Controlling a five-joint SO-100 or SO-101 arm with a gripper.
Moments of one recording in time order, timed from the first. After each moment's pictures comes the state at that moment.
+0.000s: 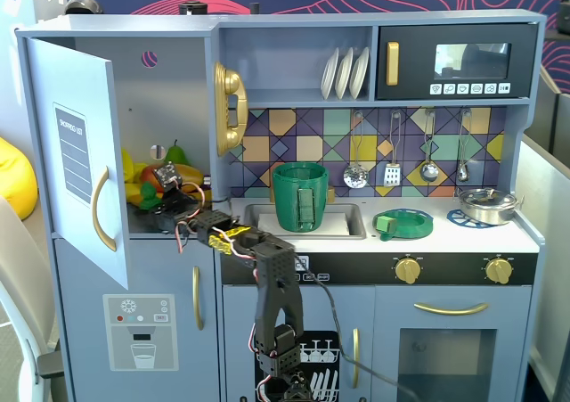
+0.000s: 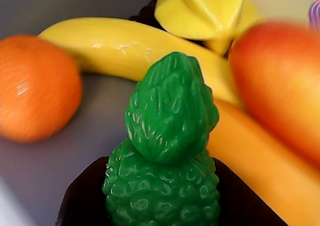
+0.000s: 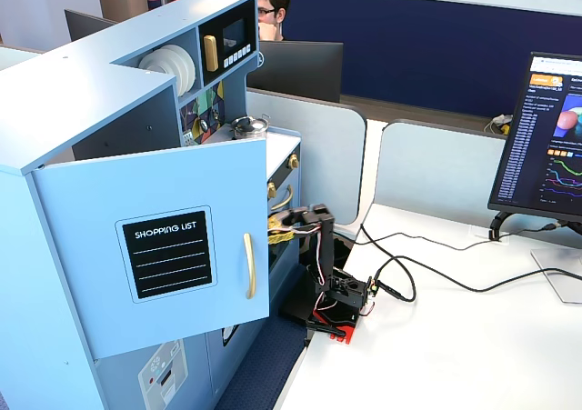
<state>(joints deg) -44.0 94.7 90.2 2.8 -112.1</state>
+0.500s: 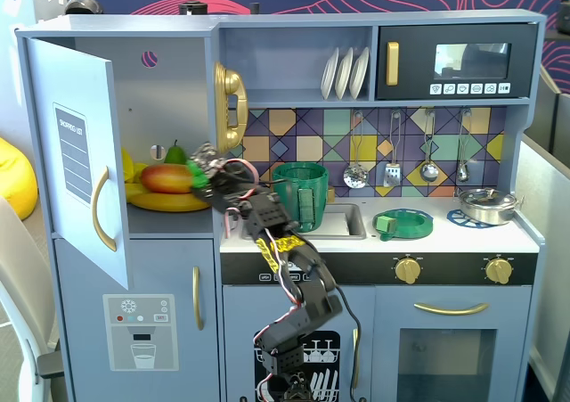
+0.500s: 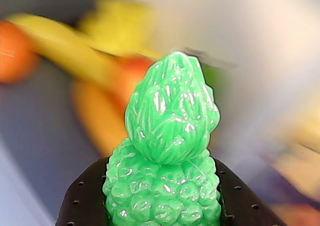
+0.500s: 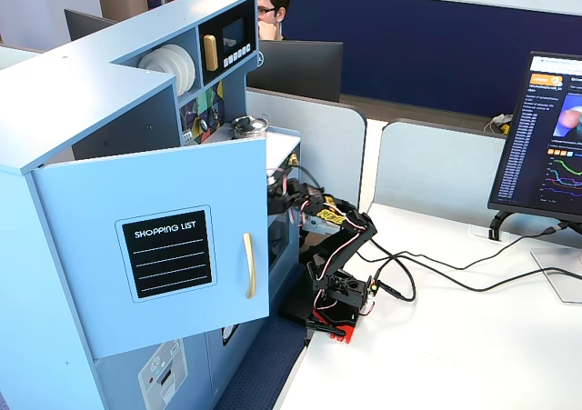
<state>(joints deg) -33.0 138.3 101.9 29.5 -127.4</state>
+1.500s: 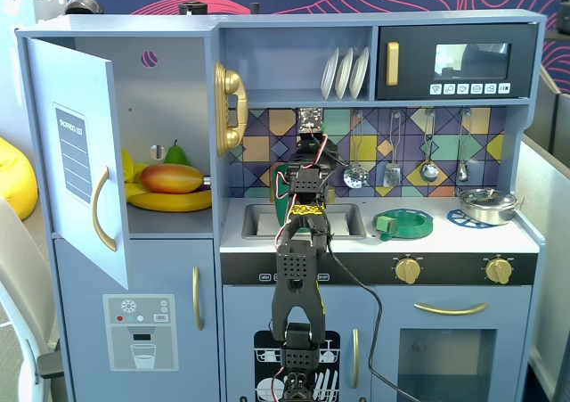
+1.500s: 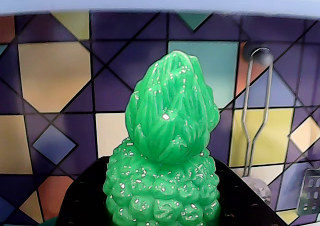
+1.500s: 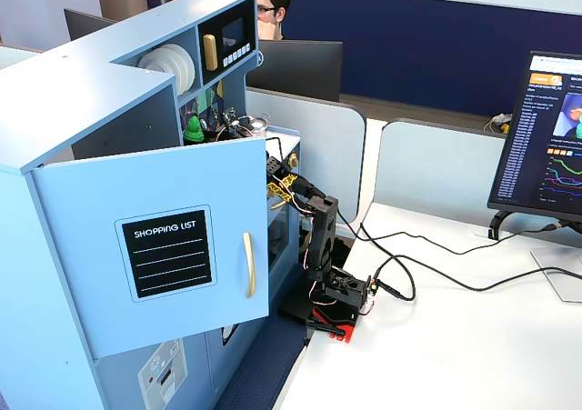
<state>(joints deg) 6.4 94.7 67.9 13.5 -94.9</state>
